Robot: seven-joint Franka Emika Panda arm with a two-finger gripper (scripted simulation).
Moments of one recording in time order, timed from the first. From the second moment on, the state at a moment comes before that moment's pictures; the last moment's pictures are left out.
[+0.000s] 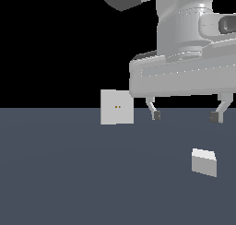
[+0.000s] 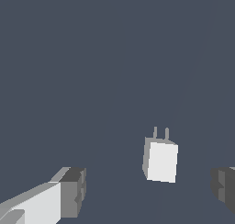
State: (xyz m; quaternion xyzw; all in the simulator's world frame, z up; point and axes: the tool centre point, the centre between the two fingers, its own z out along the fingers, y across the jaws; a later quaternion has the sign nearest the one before) arm -0.084 -0.119 0.083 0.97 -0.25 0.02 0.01
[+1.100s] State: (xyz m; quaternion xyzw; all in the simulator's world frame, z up) arm -0.107 -0.139 0.042 0.95 -0.30 0.03 0.01
